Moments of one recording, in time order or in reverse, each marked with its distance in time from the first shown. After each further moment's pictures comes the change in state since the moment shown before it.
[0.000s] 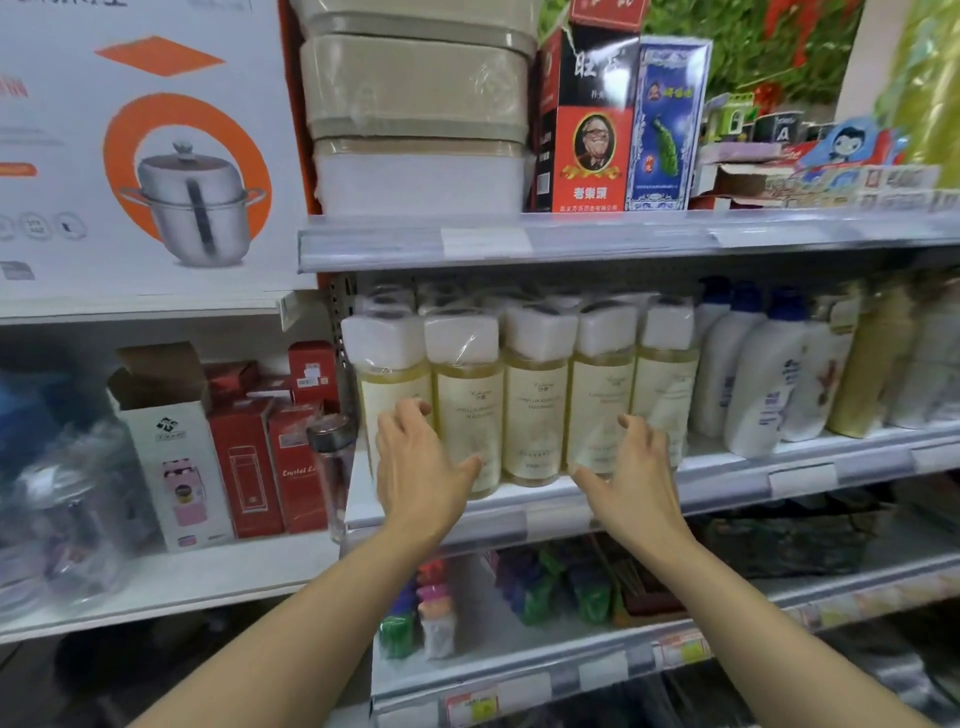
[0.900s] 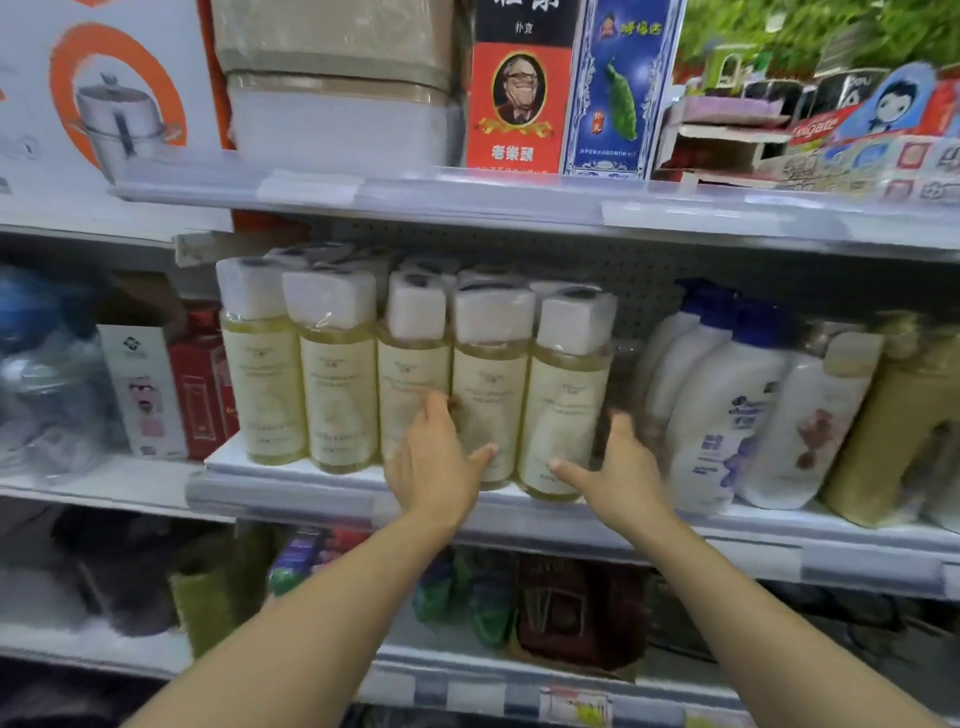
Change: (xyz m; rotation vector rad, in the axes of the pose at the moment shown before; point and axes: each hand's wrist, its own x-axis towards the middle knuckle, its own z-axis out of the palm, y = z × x) left_hand -0.024 0.119 0.159 0.199 0.162 -0.199; right_hand 0.124 0.135 -0.060 0.121 -0.343 -0.125
